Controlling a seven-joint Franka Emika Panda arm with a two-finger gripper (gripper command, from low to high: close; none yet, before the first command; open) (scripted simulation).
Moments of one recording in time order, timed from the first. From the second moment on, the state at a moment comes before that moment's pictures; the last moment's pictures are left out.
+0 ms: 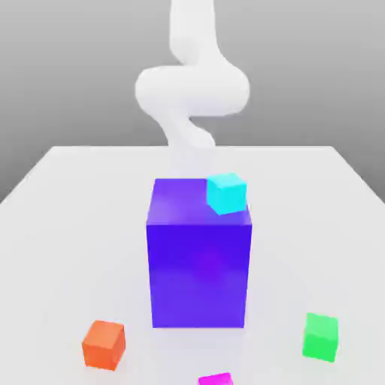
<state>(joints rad) 0.01 -0.71 0.00 -2.30 0.00 2.33 0.79</state>
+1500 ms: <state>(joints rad) 0.06 0.40 0.01 -2.27 -0.01 2.67 0.65</state>
